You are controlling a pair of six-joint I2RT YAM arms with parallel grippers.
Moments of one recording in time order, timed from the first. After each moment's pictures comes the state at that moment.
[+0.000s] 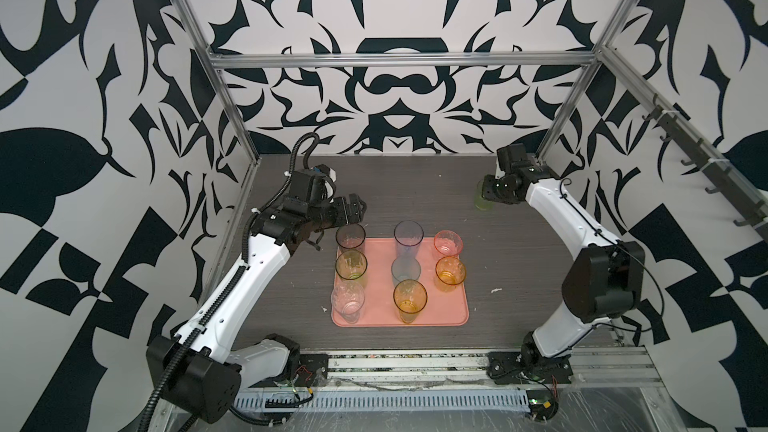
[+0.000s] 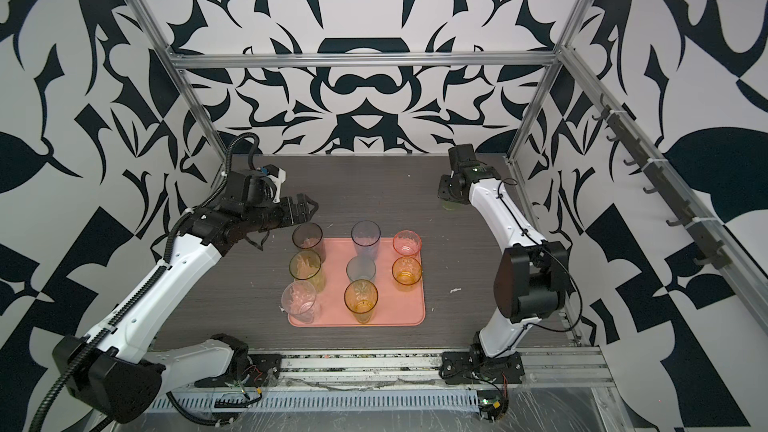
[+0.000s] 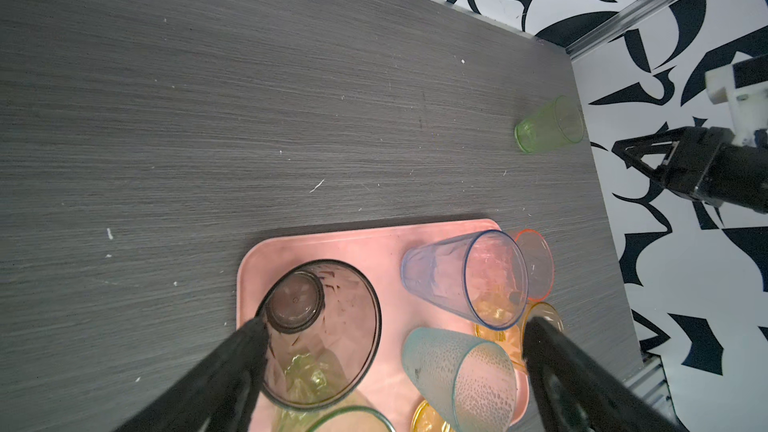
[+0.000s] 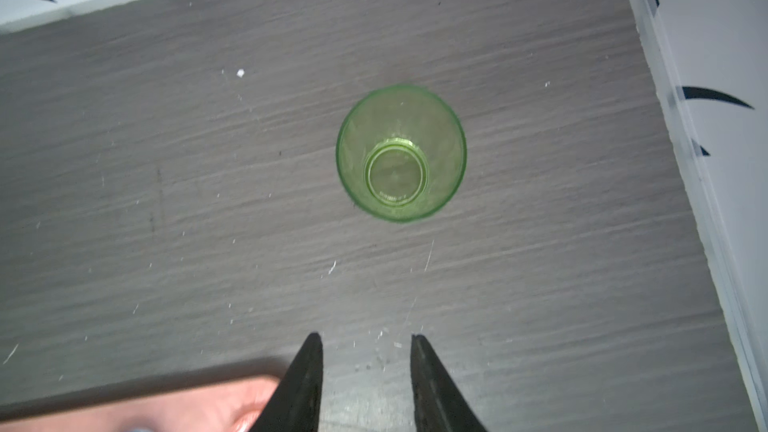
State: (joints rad) left arm -0.40 1.21 1.20 -0.71 0.19 -0.49; right arm 0.12 1.70 1.49 -0.78 0.08 0.33
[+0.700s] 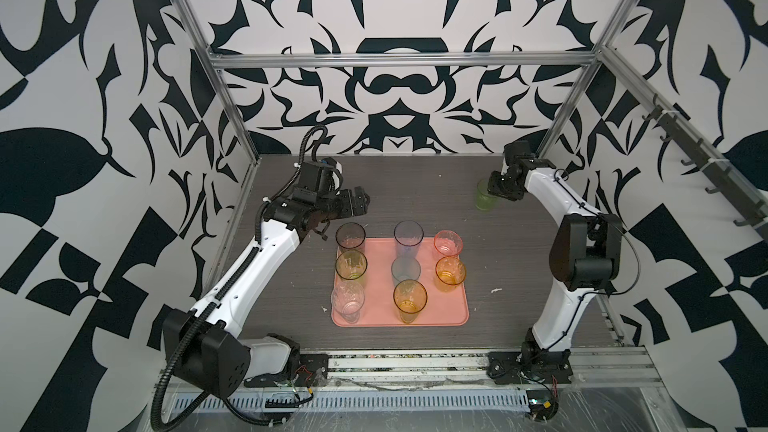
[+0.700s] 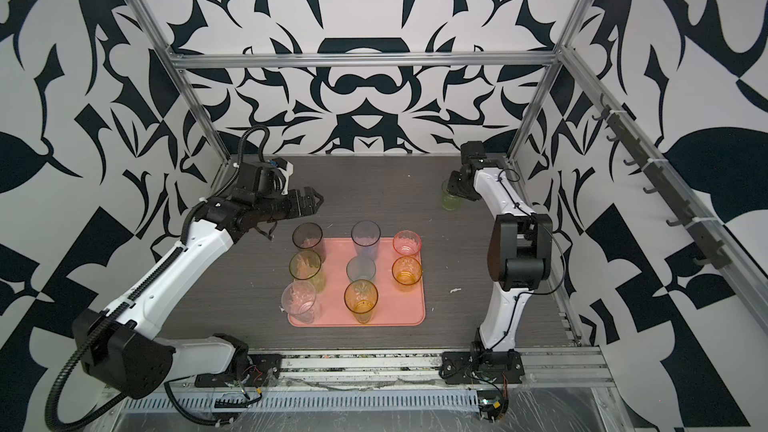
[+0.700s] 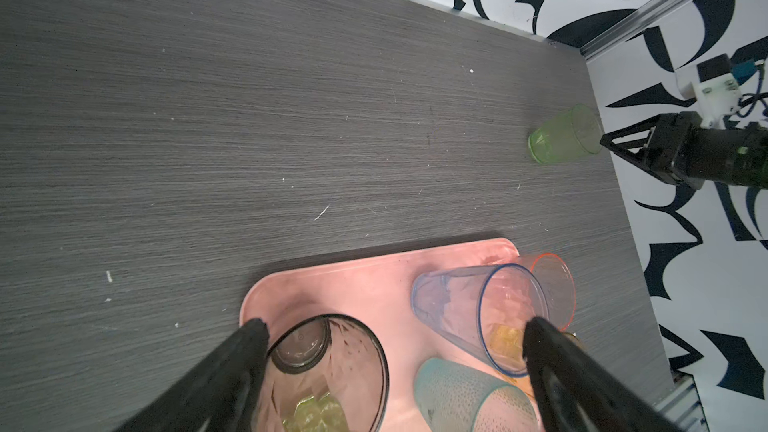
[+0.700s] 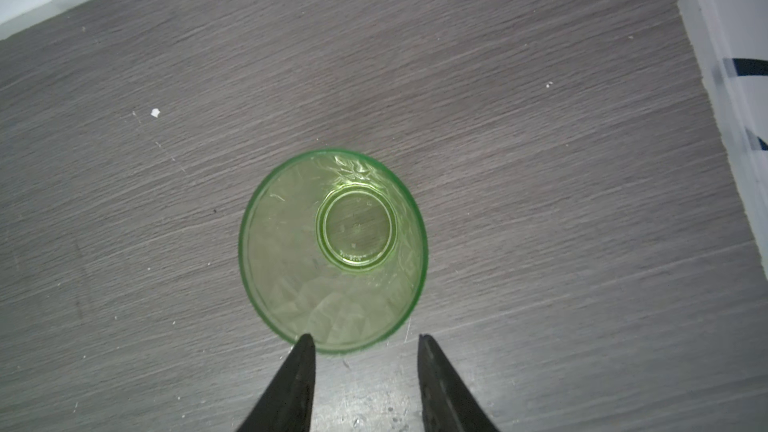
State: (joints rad) left arm -0.40 1.32 1.24 -0.66 0.17 -0.45; right arm 0.02 1.92 1.62 -0.76 0.03 0.33
